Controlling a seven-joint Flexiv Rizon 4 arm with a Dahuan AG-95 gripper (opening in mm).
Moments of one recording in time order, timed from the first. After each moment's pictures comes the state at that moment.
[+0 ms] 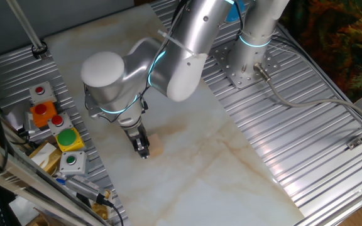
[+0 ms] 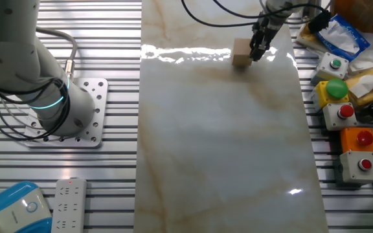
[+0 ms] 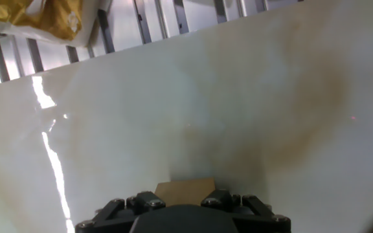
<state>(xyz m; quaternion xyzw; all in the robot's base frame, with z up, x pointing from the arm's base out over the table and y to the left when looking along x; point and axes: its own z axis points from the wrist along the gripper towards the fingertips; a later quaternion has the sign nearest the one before) 0.559 0.183 0.058 -0.09 -0.99 -0.06 0.05</state>
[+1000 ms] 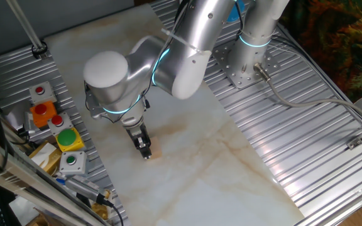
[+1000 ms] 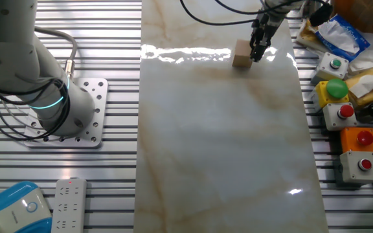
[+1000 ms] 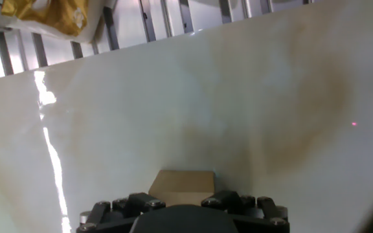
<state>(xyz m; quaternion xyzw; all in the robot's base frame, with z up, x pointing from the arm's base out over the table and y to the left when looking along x) 0.553 0.175 0.074 -0.07 -1.00 -0.03 0.05</state>
